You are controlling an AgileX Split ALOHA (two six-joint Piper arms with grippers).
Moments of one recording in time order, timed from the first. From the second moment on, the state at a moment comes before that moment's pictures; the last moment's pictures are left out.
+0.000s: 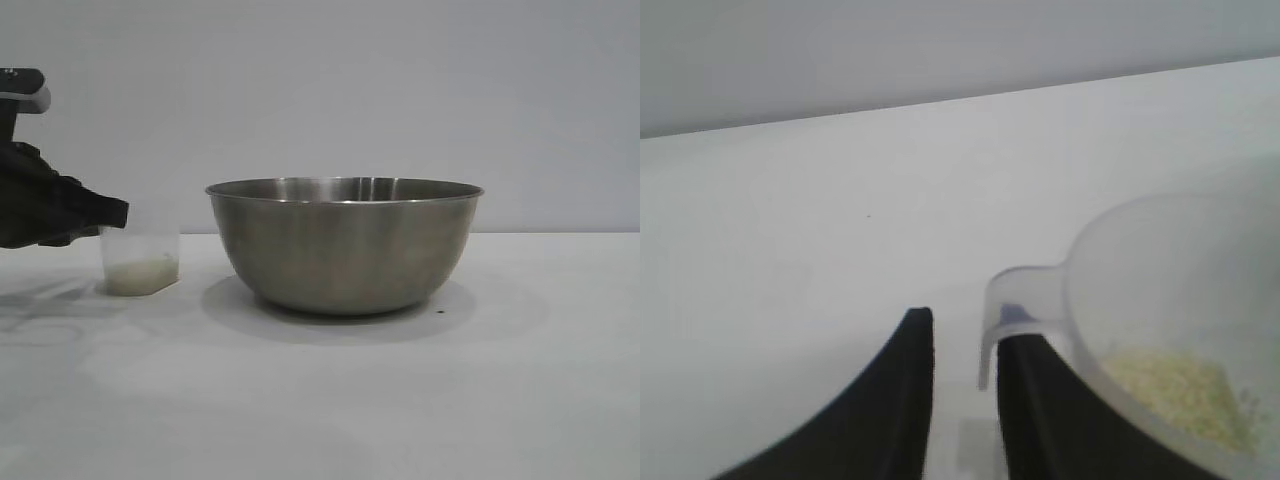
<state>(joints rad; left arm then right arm) -0.23 2.15 -0.69 -0.09 -1.14 0.05 0.07 0.00 -0.49 0.10 1.14 -0.08</state>
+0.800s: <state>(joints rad) -0.23 1.96 -0.77 0.02 -1.12 0.09 0.07 0.00 -0.49 0.10 1.14 -0.08</state>
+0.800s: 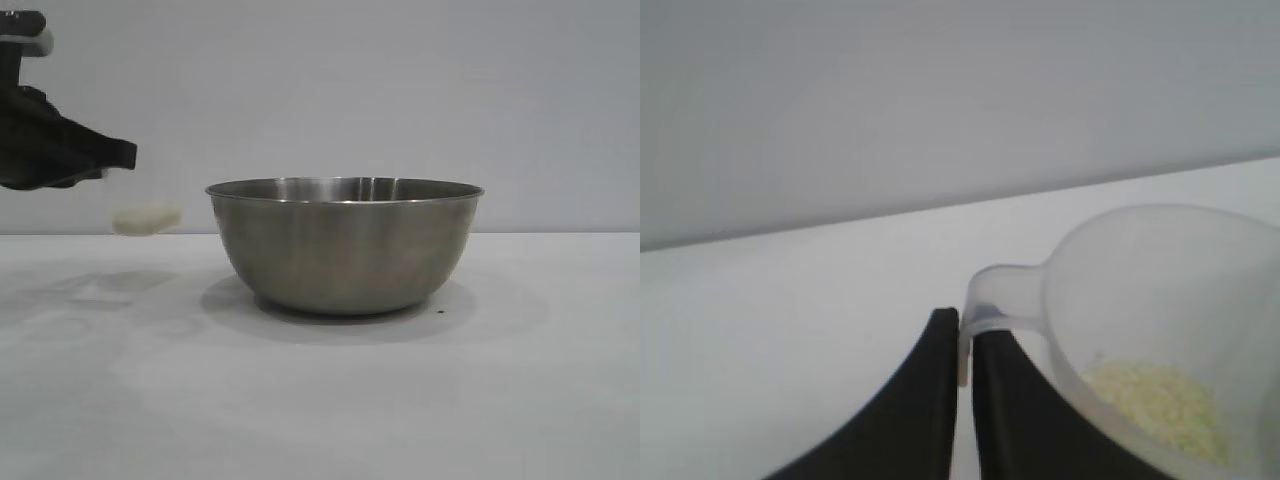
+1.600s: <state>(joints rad) -0.30 1.88 -0.99 0.50 -0.86 0.37 0.07 0.00 -0.49 0.10 1.14 -0.08</state>
